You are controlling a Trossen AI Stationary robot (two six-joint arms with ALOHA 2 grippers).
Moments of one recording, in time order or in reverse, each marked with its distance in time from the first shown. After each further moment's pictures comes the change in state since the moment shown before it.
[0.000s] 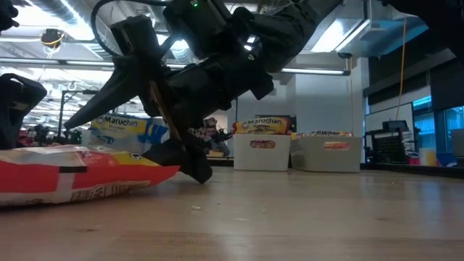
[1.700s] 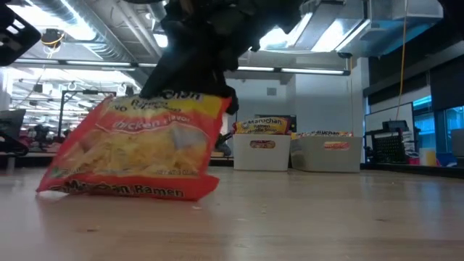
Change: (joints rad) left arm -0.045 -0.386 0.049 -0.267 0.071 -0.027; right arm 0.014 -0.246 0.000 -0.394 0.182 -0.373
